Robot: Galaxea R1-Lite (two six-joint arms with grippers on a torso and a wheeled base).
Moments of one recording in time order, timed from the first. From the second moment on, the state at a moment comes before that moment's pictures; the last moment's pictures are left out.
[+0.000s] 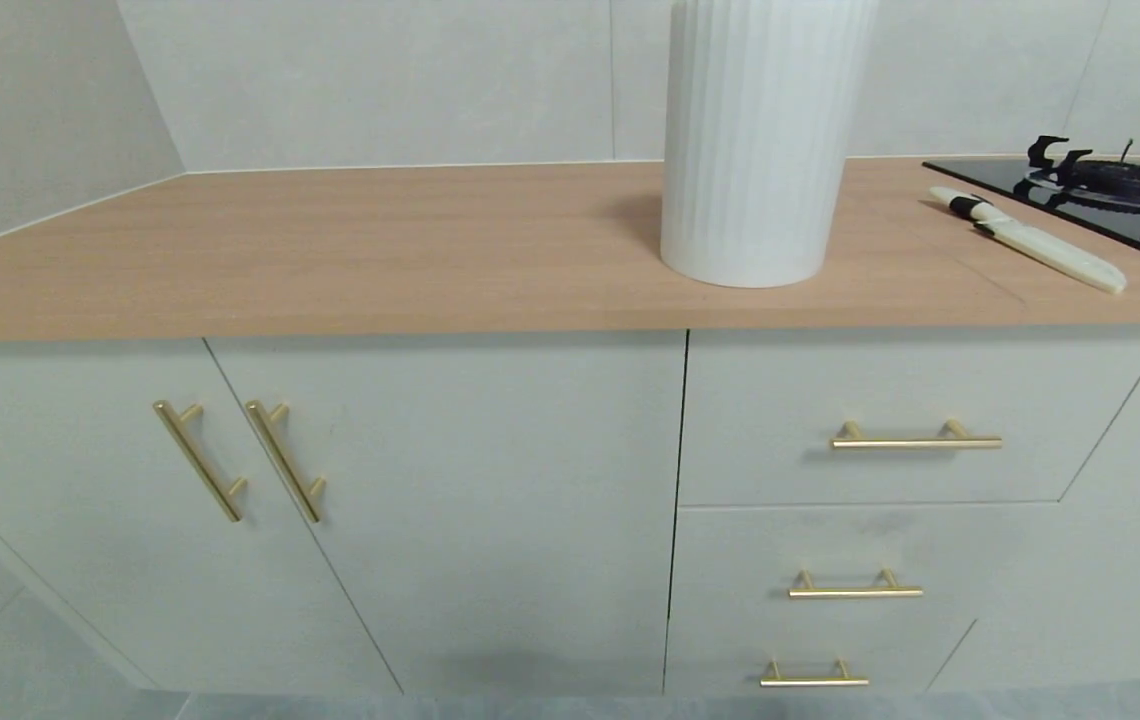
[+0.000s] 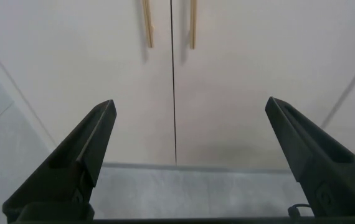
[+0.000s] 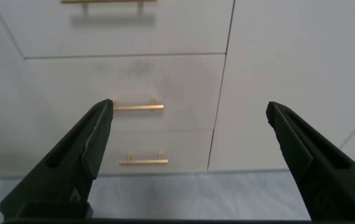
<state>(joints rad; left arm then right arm) 0.01 0.00 0.00 0.00 0.03 -0.01 0.00 0.00 0.00 0.01 -0.04 0.00</state>
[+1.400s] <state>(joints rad) 0.01 0.00 0.00 0.00 0.03 0.00 0.00 0.00 0.00 0.01 -0.04 0.00</state>
